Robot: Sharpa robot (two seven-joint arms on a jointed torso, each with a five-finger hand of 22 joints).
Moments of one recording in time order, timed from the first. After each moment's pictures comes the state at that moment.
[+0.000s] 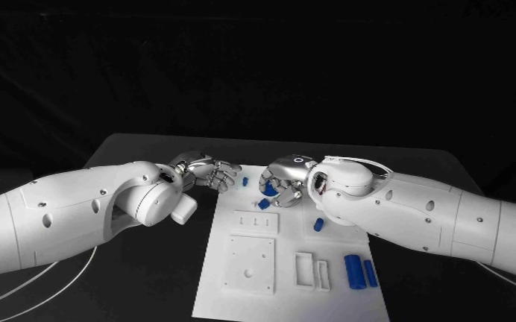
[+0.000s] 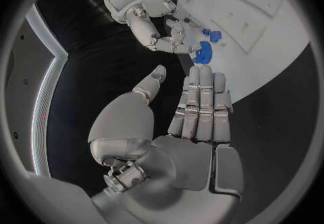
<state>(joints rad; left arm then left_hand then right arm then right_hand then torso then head) 1.43 -0.85 -0.18 1.50 -0.28 -0.31 -0.11 0.97 -0.08 0.39 -0.27 0.05 0.93 0.15 0.25 0.51 1.26 0.08 0.10 0.41 1.02 0.04 0.62 0.69 0.03 0.83 -0.07 0.44 1.31 1.35 -0.51 -0.13 1.30 -1.61 -0.15 -0.05 1.13 -0.20 0.68 -0.28 0.17 0.85 0.11 0.24 0.49 1.11 0.00 1.06 1.14 1.33 -0.11 1.17 1.21 0.24 1.24 -0.04 0.79 1.31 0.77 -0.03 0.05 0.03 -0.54</state>
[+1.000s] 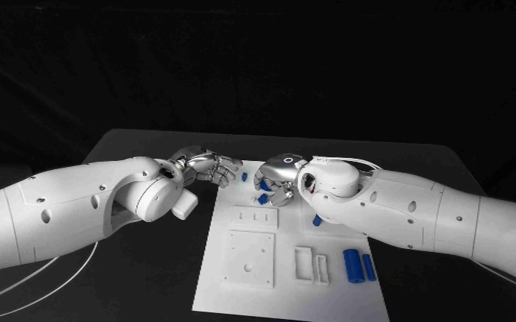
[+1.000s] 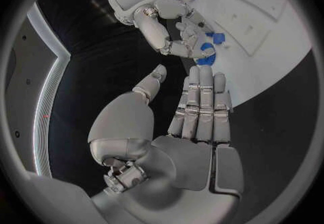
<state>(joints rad) 1.43 -0.85 -0.18 1.51 -0.28 -0.31 -0.09 0.97 -0.09 0.40 -0.27 0.05 0.92 0.16 0.25 0.51 1.26 0.08 0.10 0.41 1.02 0.04 0.62 0.69 0.03 0.83 -0.07 0.44 1.31 1.34 -0.45 -0.15 1.25 -1.70 -0.15 -0.08 1.14 -0.20 0.71 -0.28 0.18 0.85 0.11 0.25 0.48 1.12 -0.01 1.06 1.14 1.33 -0.11 1.18 1.22 0.24 1.25 -0.03 0.79 1.31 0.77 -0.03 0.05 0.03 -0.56</state>
